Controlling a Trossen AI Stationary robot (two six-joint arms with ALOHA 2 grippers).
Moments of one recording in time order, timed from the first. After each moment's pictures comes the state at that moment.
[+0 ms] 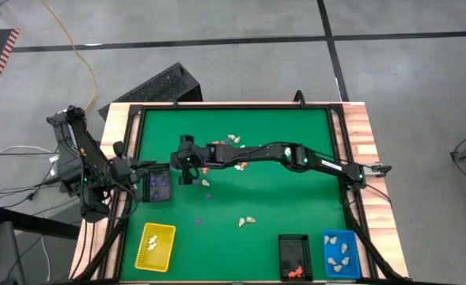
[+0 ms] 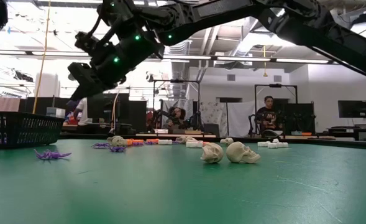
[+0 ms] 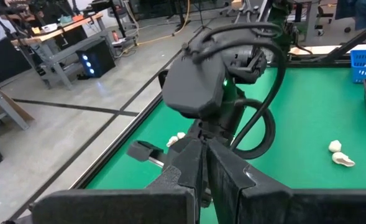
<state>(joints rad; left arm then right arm) -1.03 0.85 0.96 -1.22 -1.30 -0.94 -0.04 2.54 2.36 -0.28 0.16 -0.28</state>
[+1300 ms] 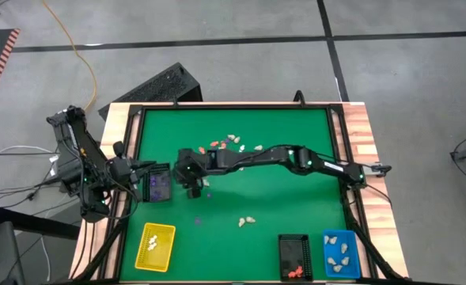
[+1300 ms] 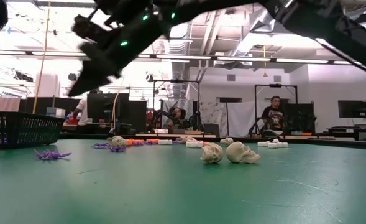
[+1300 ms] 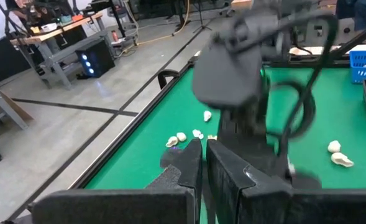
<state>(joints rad) -1.03 0.85 0.96 -1.21 -1.30 -0.94 0.00 2.49 2.35 -0.53 -0.01 -0.33</state>
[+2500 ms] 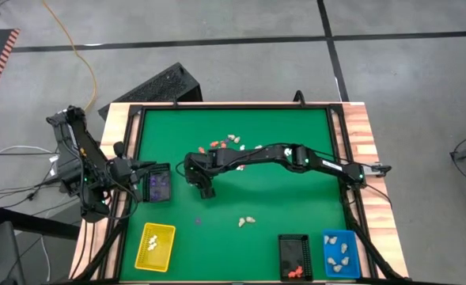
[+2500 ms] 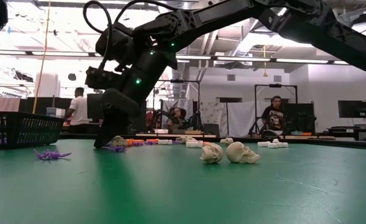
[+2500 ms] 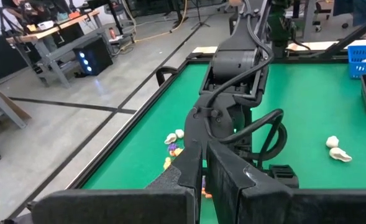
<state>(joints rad) -1.03 0.85 0.96 -1.22 -1.29 -0.94 -0.04 2.54 2.25 -0.67 -0.11 -0.28</state>
